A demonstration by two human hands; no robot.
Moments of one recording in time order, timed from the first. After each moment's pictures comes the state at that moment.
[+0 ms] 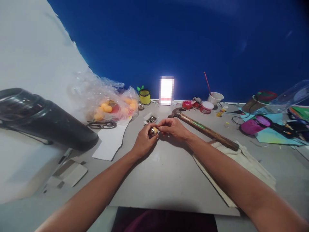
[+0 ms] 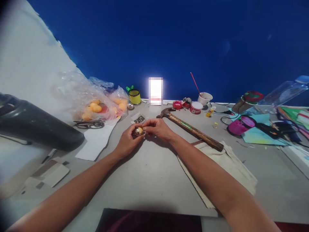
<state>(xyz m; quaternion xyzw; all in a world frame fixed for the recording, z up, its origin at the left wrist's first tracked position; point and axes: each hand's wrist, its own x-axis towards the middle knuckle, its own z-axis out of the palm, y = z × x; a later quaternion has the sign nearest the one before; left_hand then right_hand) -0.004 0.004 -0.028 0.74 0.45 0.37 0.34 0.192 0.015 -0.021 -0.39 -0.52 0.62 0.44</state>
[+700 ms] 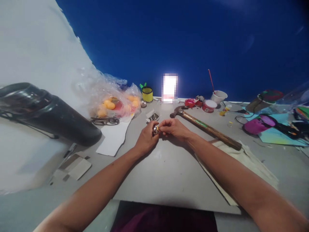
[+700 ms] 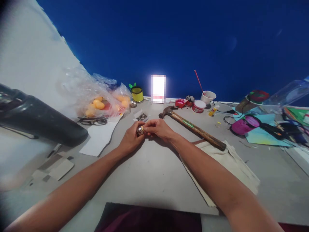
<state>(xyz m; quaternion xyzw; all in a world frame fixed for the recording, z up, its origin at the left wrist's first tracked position) -0.001 0.001 -0.027 0.75 0.49 0.31 0.31 0.182 0.007 -0.022 -0.41 -0.48 0.65 0.41</state>
